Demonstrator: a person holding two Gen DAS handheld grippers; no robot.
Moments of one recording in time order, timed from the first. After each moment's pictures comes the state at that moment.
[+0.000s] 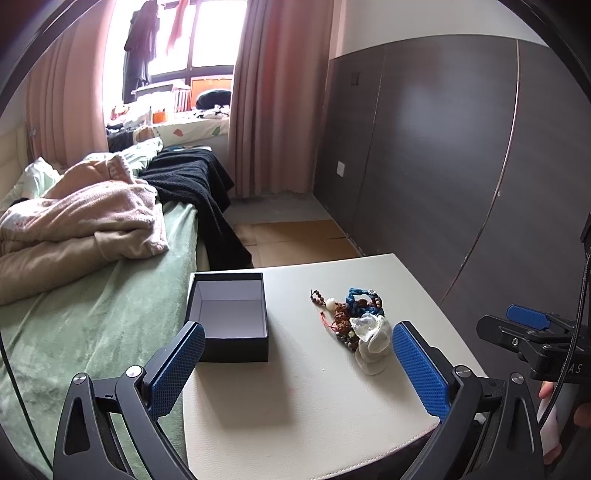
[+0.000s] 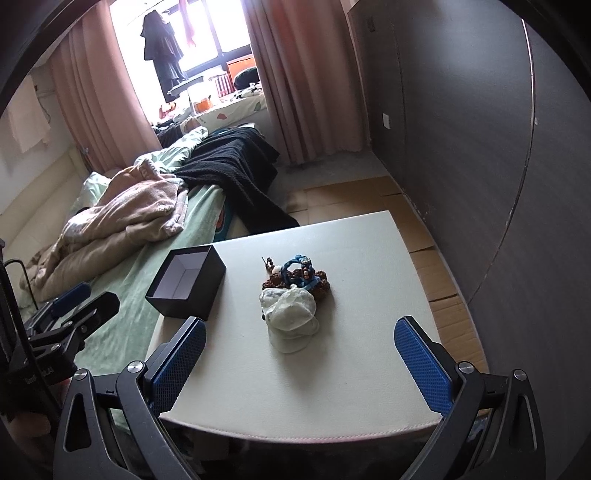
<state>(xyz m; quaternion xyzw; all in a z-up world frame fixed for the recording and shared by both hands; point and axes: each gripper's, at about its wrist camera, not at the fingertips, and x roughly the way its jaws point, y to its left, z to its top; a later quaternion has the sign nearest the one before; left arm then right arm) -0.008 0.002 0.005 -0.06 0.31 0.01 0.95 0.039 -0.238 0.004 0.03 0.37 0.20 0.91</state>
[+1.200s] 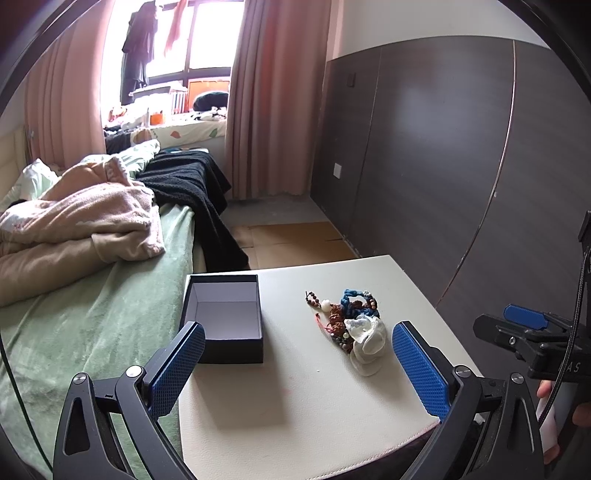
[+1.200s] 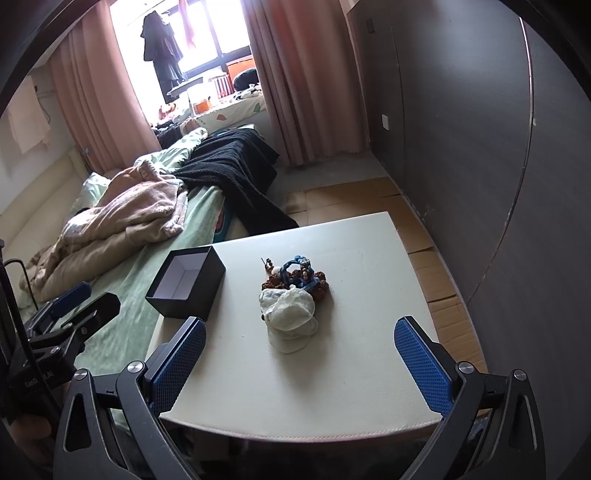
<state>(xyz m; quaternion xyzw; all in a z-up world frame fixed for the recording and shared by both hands) -0.009 -0.003 0.008 -0.06 0.31 0.01 0.95 0.038 -0.240 0.007 0.03 0.37 0.20 0.91</state>
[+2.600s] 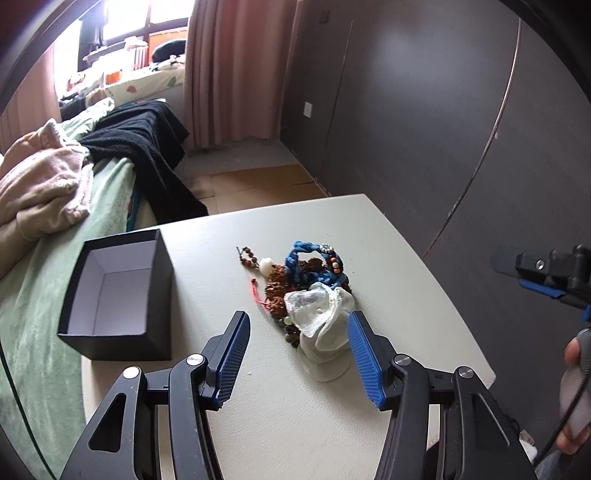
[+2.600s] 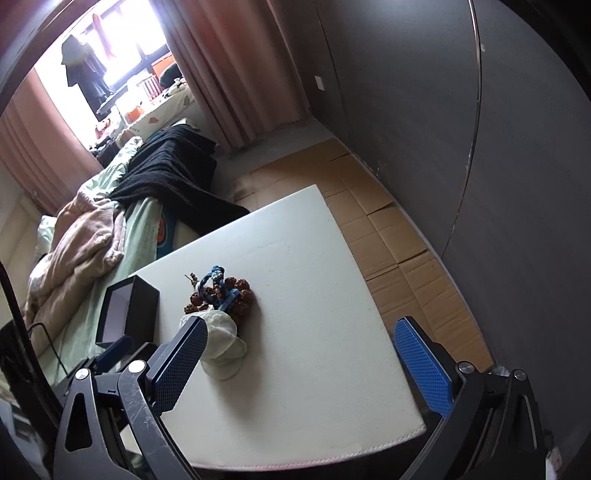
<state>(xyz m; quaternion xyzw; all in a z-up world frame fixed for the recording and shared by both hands) 0.081 -0.061 -0.063 -0.05 0.41 -0.05 0.91 0.112 -0.295 -0.024 0.10 0.44 0.11 0.88</state>
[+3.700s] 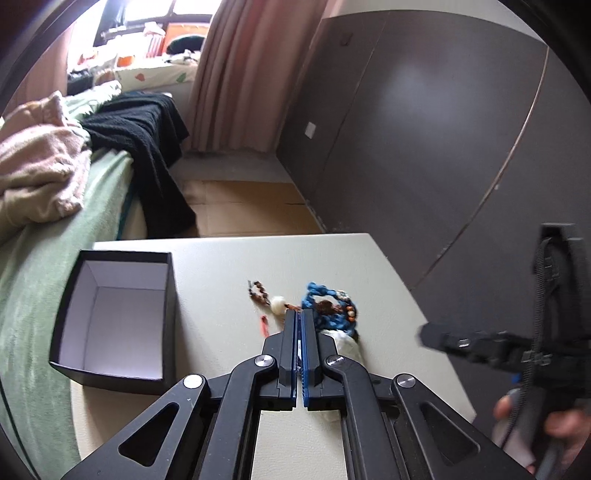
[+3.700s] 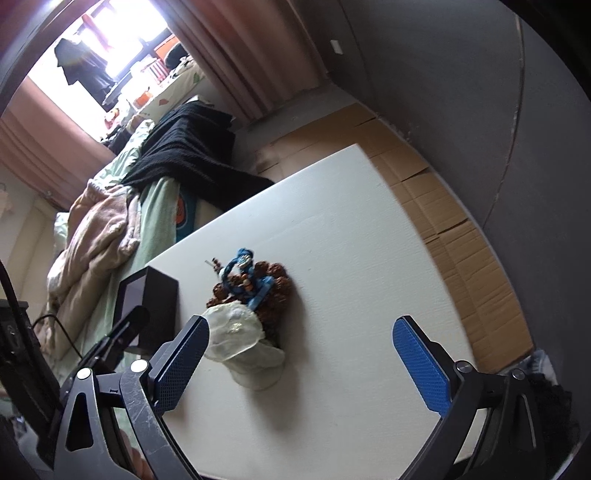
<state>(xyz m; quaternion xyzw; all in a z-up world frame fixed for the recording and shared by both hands) 0.103 -0.017 -0.055 -0.14 0.38 -0.08 0.91 0.149 -0.252 -0.065 0.14 0.50 0.17 0.84</state>
